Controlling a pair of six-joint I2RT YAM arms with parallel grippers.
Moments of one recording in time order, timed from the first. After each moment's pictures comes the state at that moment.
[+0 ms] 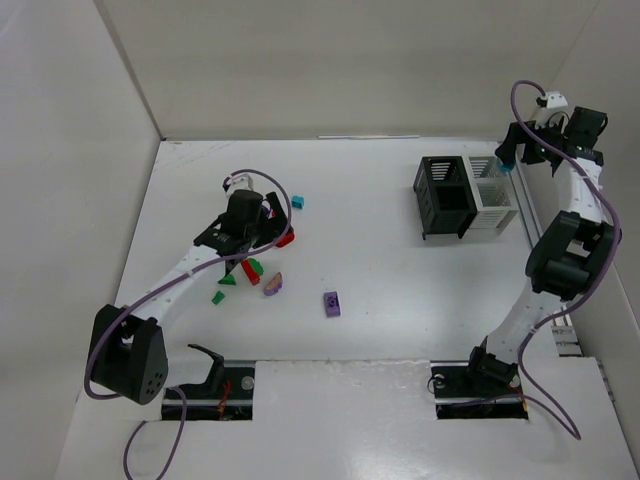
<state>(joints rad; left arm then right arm) -0.41 1.26 0.86 -0.30 -0.17 -0.67 -0.42 1.96 1.78 -0.39 -0.59 -0.31</state>
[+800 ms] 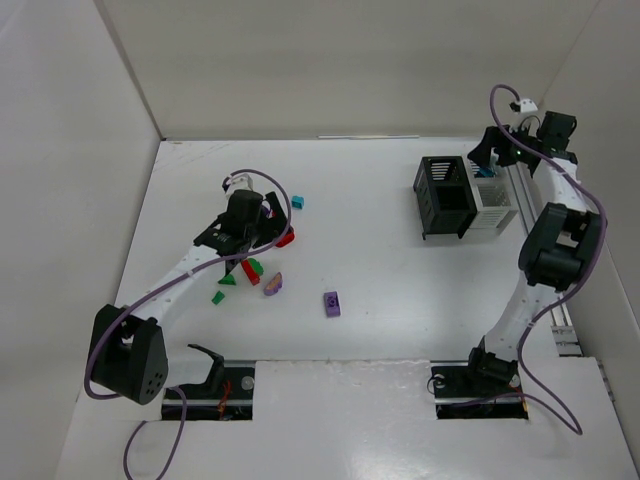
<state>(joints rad) -0.41 1.26 0.86 -0.30 -0.19 -0.67 -0.34 2.03 1.75 -0.31 -0.70 -0.23</state>
